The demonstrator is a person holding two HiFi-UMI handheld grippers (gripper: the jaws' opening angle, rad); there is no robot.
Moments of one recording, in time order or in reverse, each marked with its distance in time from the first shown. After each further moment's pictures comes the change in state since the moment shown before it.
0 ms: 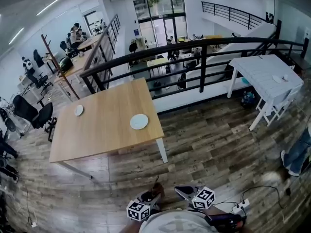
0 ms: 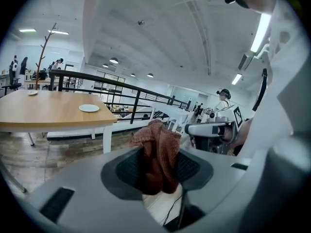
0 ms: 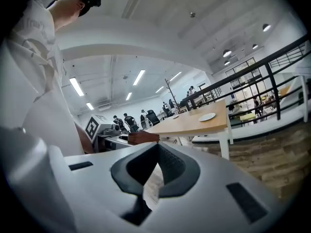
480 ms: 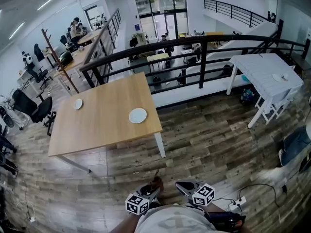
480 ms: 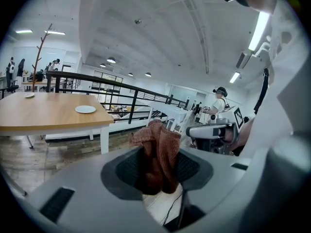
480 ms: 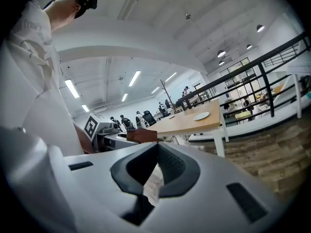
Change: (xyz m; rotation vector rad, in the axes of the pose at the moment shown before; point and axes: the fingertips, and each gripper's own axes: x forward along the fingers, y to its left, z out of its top) left arm 0.007 -0.013 0.007 0.020 0.012 -0.014; right arm -0.022 -0.006 -0.001 0.033 -0.005 -0.050
